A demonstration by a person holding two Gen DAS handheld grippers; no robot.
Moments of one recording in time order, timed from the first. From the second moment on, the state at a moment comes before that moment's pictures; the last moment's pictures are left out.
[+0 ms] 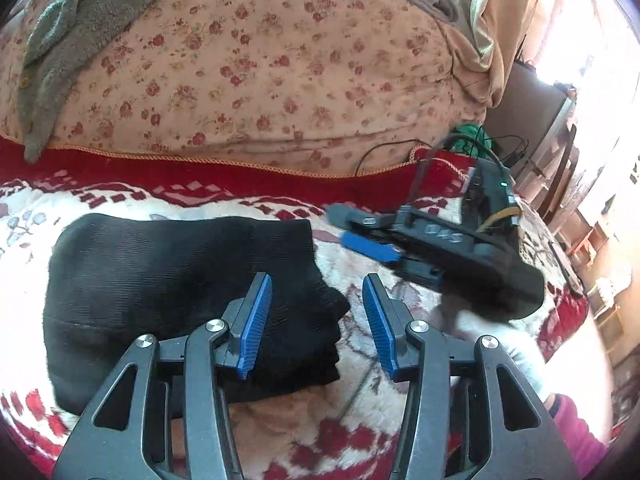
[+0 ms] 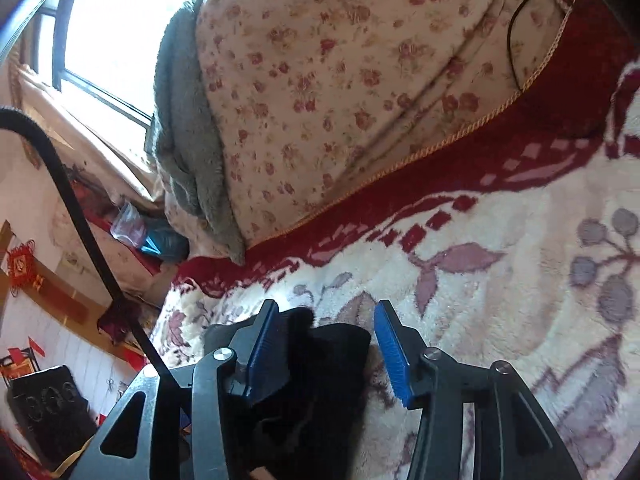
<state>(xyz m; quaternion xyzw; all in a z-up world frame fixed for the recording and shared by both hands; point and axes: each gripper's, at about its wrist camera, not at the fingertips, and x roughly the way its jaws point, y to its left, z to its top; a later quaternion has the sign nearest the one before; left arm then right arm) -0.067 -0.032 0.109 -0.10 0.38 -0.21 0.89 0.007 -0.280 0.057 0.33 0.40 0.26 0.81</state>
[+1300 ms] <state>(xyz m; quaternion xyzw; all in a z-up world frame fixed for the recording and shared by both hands) -0.033 0.074 0.061 -0.09 0.41 -0.07 0.90 -0.068 -0.209 0.062 0.12 0.46 0.31 0.82</state>
